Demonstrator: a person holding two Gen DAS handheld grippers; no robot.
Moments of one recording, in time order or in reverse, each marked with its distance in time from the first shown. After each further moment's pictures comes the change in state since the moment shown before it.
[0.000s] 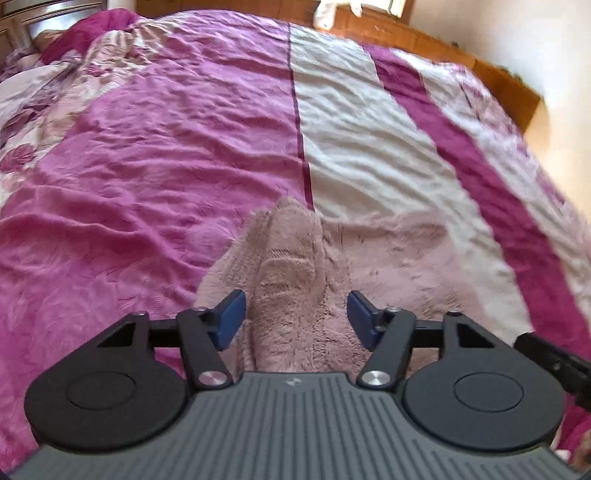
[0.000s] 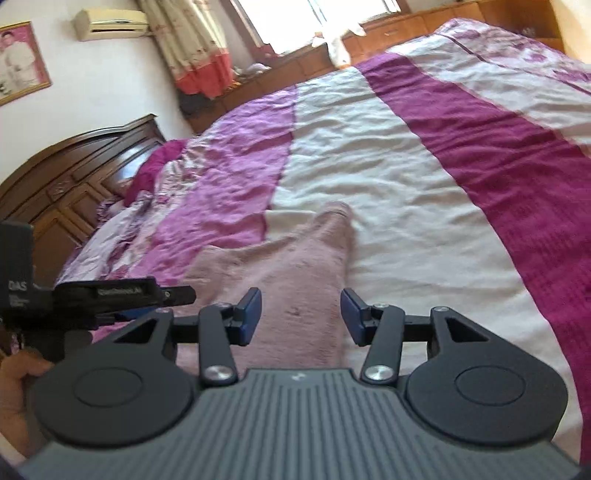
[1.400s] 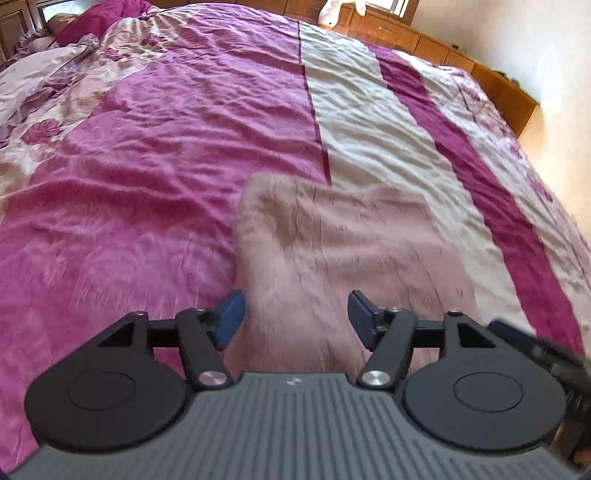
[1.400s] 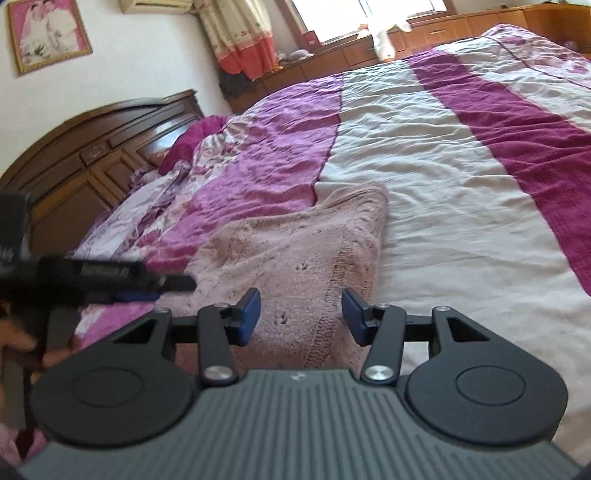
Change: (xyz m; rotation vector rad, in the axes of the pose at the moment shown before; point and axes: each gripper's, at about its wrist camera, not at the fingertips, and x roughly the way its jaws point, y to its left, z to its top) left arm -0.060 0.041 -0.035 -0.045 0.017 -0.022; right arm -0.009 0.037 -0.030 -0.101 0.023 0.092
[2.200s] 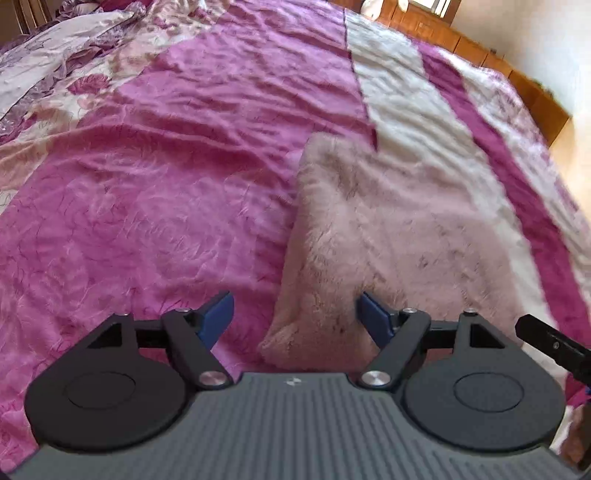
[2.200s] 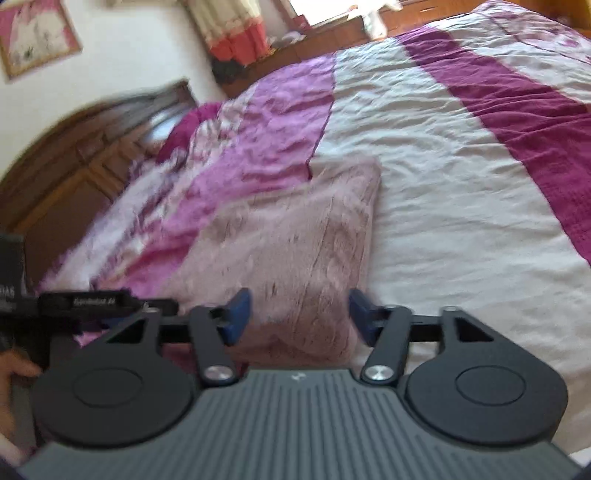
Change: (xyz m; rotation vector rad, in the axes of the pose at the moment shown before) left arm -0.013 0.032 -0.028 -0.112 0.026 0.060; right arm -0.006 -0.008 -0.006 0.059 0.048 0.008
